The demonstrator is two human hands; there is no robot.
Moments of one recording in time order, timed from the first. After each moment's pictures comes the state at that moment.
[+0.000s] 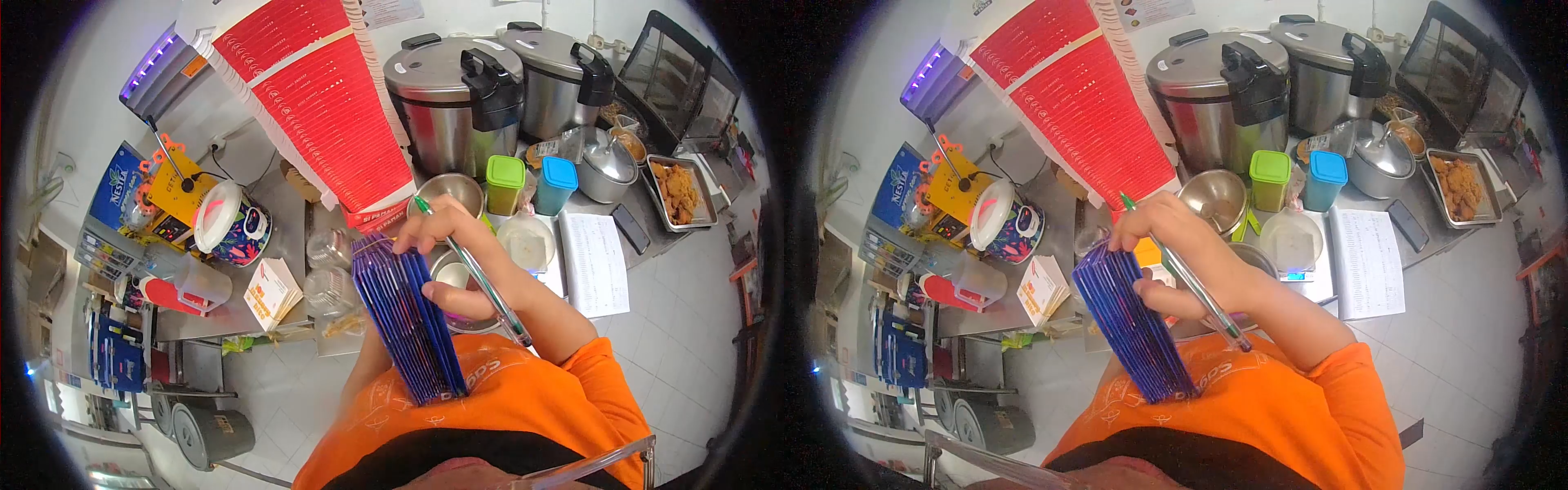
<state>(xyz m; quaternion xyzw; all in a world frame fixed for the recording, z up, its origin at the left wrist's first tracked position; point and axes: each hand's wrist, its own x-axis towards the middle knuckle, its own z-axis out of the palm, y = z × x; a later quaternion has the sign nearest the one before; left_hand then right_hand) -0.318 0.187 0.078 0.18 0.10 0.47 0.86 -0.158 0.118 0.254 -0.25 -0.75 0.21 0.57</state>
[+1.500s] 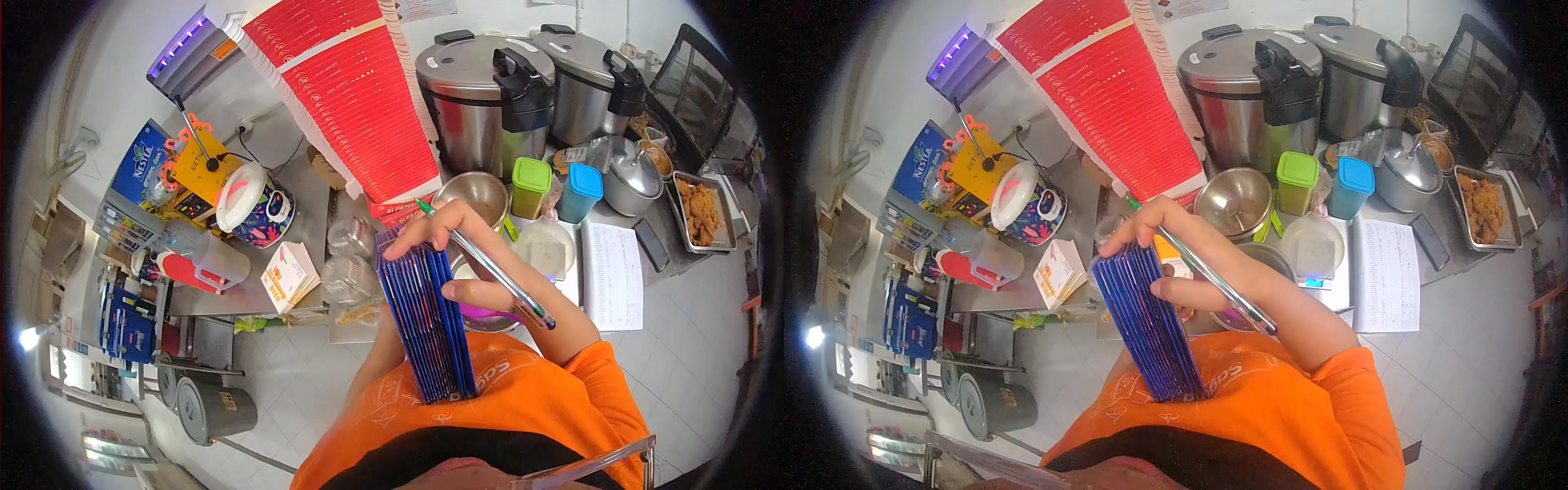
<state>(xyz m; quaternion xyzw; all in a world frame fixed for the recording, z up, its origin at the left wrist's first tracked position) -0.317 0.196 0.081 0.20 0.12 0.50 0.83 -0.166 0.131 0.245 -0.10 -0.70 0.45 0.55</state>
